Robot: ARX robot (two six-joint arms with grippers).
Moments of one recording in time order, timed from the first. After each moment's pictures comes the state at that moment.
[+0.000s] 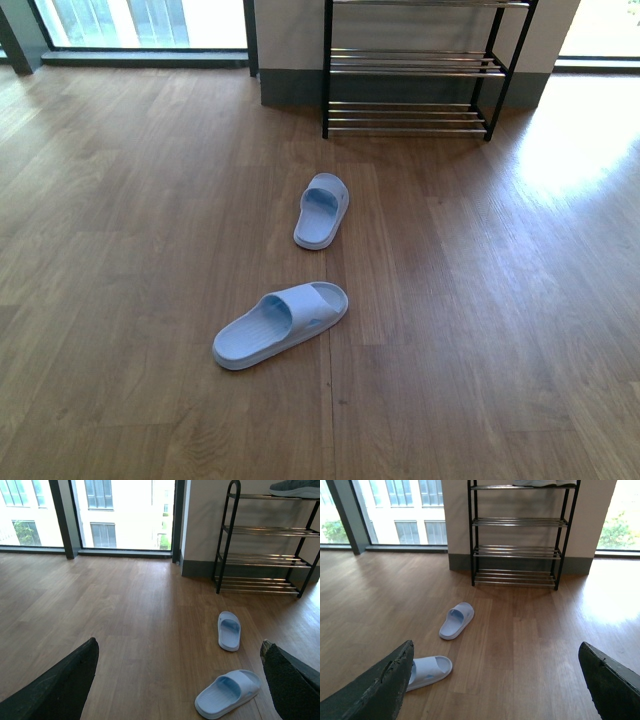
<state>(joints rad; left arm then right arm) 0.00 0.02 0.01 0.00 0.00 -0.01 0.00 0.00 0.02 0.00 0.00 0.00</state>
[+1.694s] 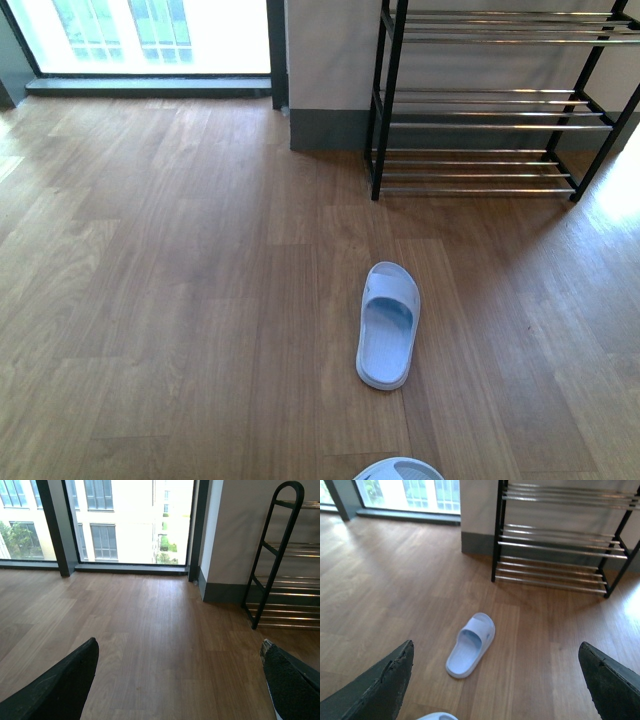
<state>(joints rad) 0.00 0.02 0.01 0.00 0.00 -0.01 0.00 0.27 0.06 0.04 -0.05 -0.05</state>
